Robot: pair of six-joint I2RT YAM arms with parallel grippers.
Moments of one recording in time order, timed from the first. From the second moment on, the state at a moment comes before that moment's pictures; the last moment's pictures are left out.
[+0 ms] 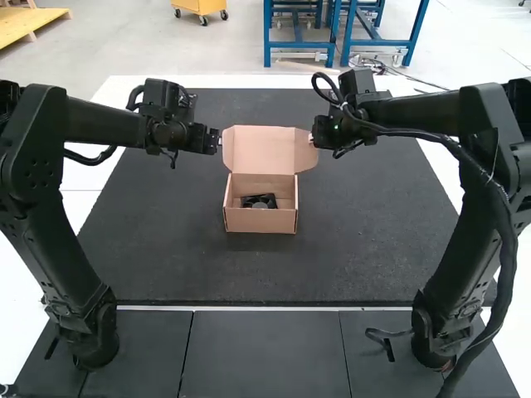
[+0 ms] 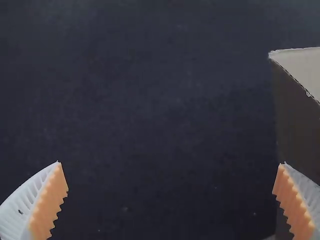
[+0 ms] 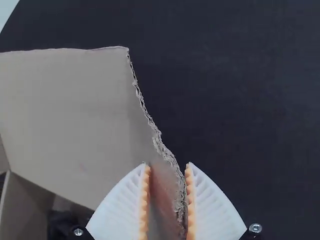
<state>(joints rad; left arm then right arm) -0.21 1.65 1.04 0.03 0.10 0.02 0.37 1.69 1.18 -0.19 -0.18 0.26</state>
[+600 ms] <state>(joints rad) -0.22 1.65 1.05 0.03 0.10 0.02 0.38 1.69 1.26 -0.29 -0.22 0.27</state>
